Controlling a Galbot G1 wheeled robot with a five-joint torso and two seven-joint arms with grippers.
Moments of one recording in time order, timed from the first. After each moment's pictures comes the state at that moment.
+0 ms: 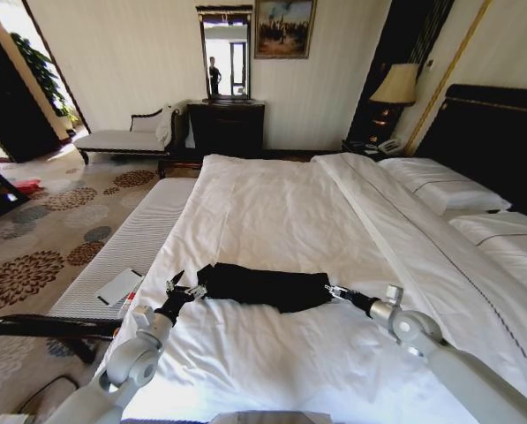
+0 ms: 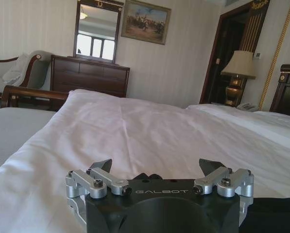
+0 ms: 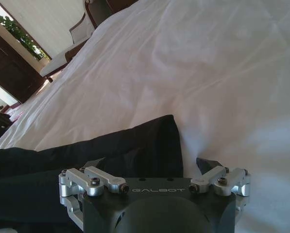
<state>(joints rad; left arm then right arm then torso) 1.49 -0.89 -0.37 -2.09 -0.72 0.01 -0.15 -1.27 0.69 0.36 1.67 1.29 -0.36 -0.15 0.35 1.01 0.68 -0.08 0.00</state>
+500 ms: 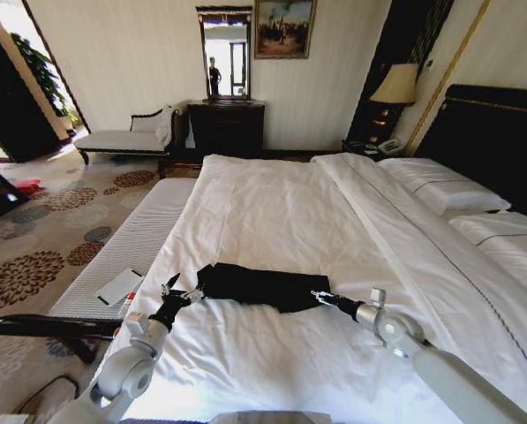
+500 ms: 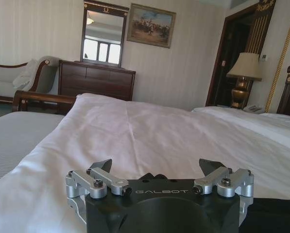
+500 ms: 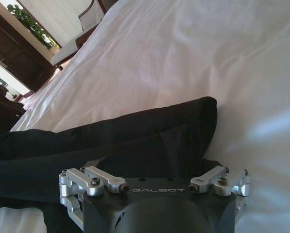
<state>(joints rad) 1.56 -0.91 -0.43 -2.13 -0.68 0.00 -0.15 -1.23 0.72 0.29 1.70 1.28 -0.38 -0.13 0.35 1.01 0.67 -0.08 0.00</state>
